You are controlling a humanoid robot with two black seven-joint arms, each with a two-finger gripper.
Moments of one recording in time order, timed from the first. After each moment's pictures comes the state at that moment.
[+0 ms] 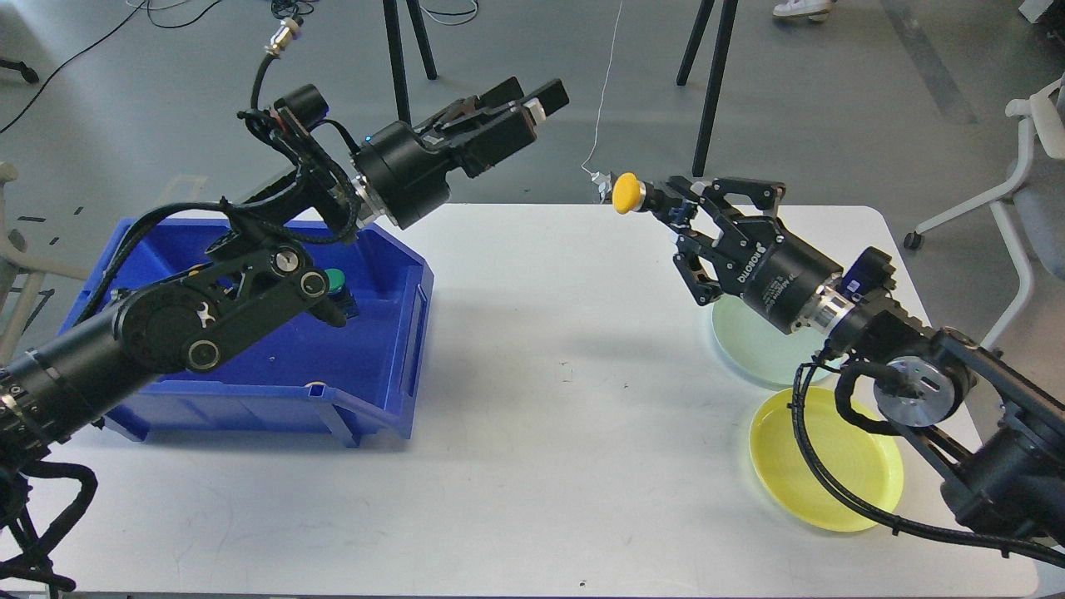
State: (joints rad) left arm -0.90 0.37 -0.55 -1.16 1.17 0.10 -0.46; right arm 0.39 -0.53 0.87 1.37 -0.29 0.27 0.06
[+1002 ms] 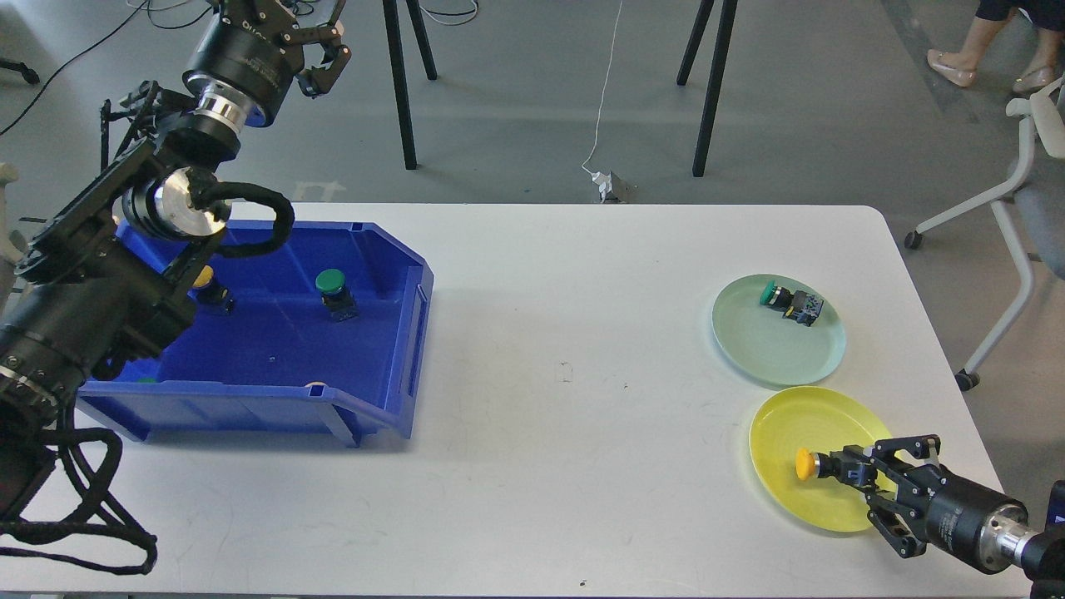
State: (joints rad) left arm -0.90 0.32 -0.87 -0.82 0.11 -0.26 -0.29; right arm -0.01 -0.81 0.75 1.25 -0.29 0.25 0.03
